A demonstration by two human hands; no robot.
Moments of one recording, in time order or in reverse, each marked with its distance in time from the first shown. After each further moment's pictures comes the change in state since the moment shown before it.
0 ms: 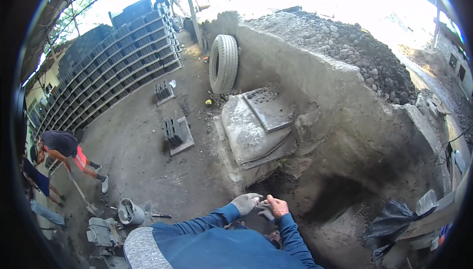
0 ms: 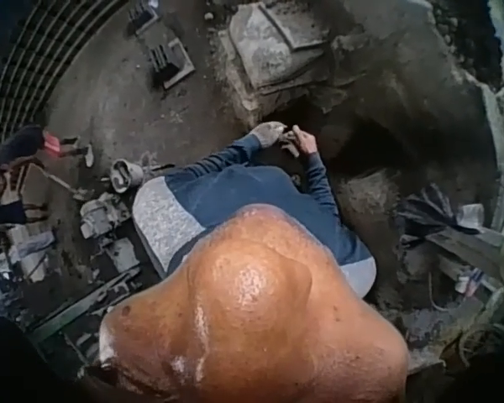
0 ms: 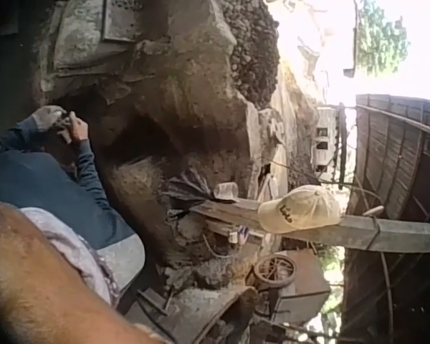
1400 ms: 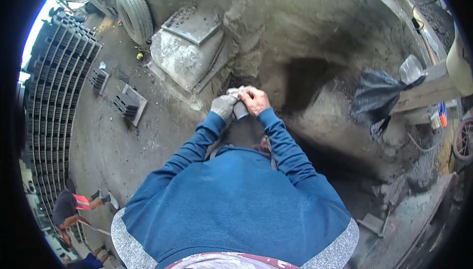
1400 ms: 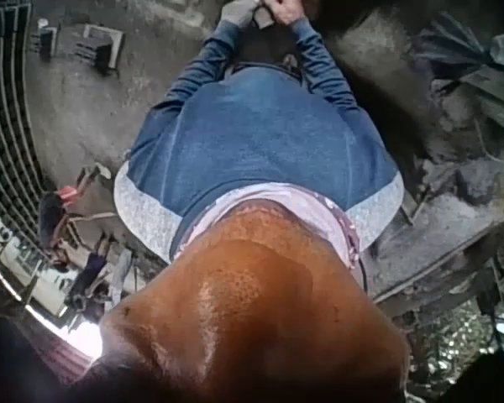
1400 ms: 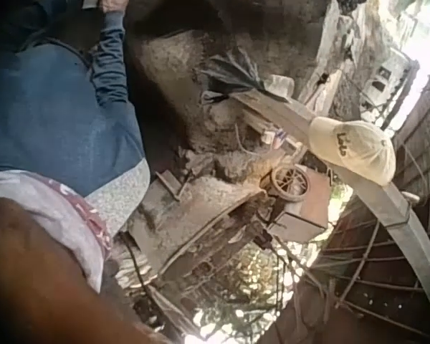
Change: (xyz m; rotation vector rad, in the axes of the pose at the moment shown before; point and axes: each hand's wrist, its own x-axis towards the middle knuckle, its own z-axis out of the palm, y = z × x) left_hand 0.108 -0.021 0.045 0.598 0.076 0.503; right_hand -0.007 -0.038 -0.033 -0.201 0.376 -0.493
